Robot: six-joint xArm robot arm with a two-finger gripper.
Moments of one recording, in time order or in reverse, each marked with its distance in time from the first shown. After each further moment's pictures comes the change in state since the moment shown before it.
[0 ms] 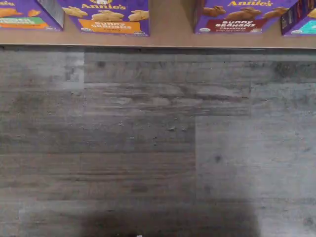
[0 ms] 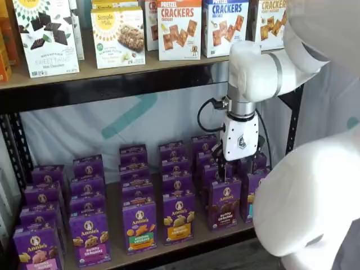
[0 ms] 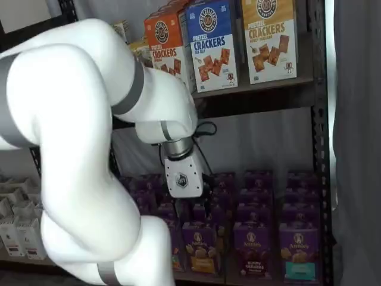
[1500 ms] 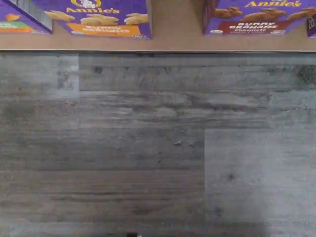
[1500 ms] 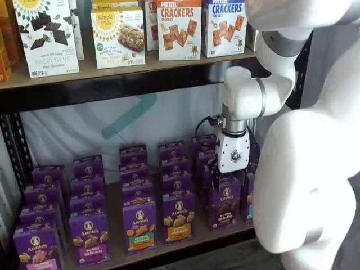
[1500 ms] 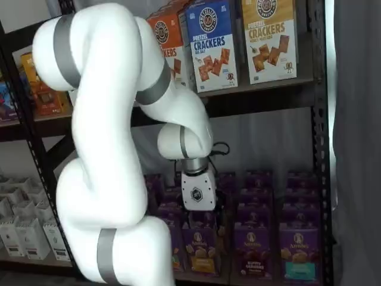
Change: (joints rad) arm -0.053 0.444 -0.136 0.043 -0.263 -0.084
